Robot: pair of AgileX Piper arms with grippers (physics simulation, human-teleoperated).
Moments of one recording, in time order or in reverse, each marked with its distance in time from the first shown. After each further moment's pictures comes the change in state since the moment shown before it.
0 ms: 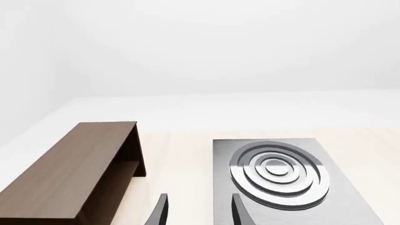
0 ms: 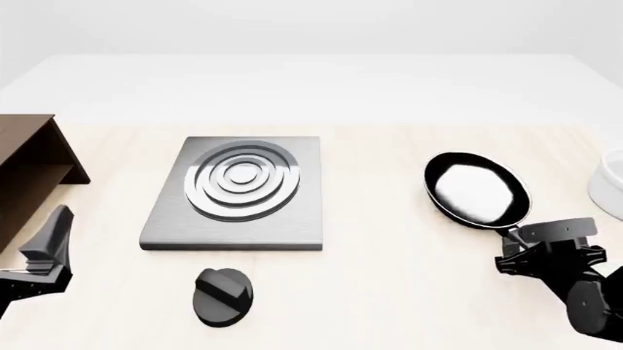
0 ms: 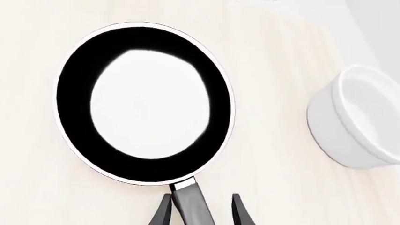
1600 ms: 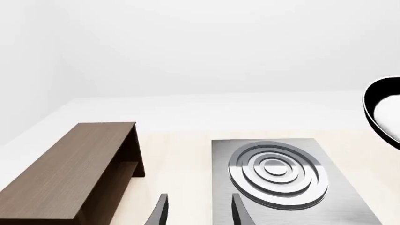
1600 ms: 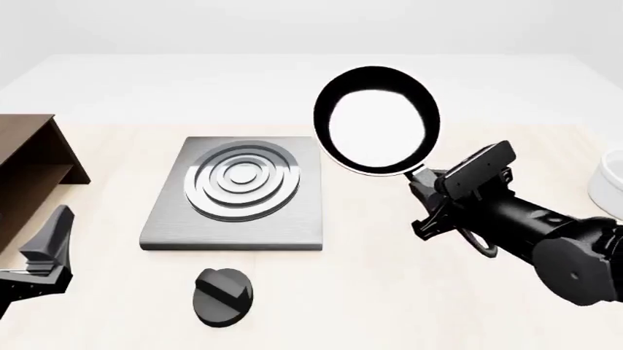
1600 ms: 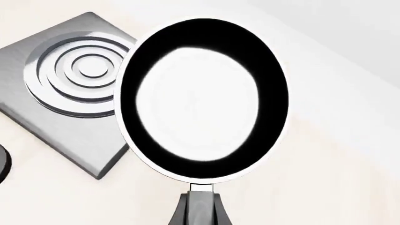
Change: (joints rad) left arm -0.006 -0.008 0.000 0.006 -0.001; right arm 0.609 -0.562 -0.186 0.616 0.050
